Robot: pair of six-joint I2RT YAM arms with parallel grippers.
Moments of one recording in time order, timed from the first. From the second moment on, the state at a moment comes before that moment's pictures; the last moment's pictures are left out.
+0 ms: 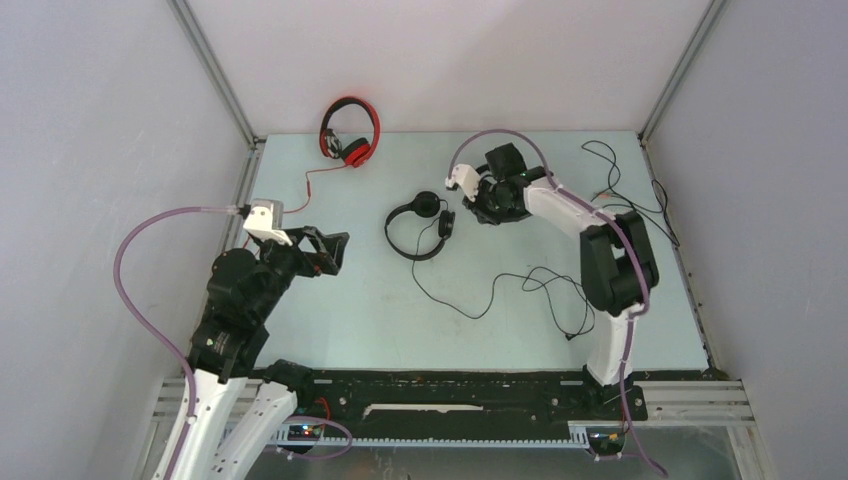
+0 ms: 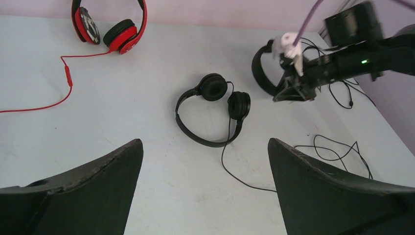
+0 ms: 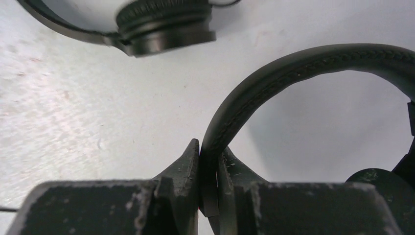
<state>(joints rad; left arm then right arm) -0.28 0.51 0.81 -0.43 0.06 -0.27 0.43 2.00 1.51 -0.54 -0.31 -0.71</state>
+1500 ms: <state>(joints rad) -0.39 1.13 1.32 -0.45 0.27 -0.54 0.83 1.34 1.20 -0.26 -0.21 -0.43</state>
